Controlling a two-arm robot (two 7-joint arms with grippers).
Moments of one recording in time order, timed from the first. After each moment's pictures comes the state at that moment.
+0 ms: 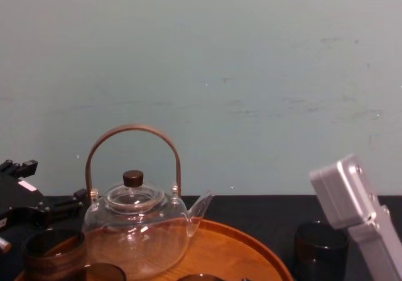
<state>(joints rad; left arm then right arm) -0.20 0.60 0.45 -1.41 -0.25 -0.12 0.03 0.15 0.30 -0.53 -1.39 0.30 0.01 0.48</state>
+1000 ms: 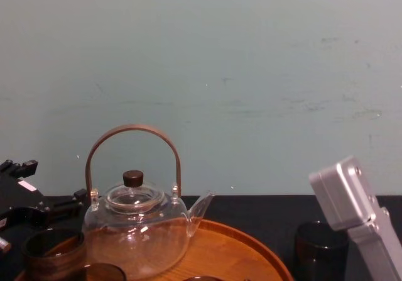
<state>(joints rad) -0.20 0.60 0.45 -1.41 -0.25 -0.12 0.03 0.14 0.30 -0.54 -1.39 0.30 0.02 0.48</state>
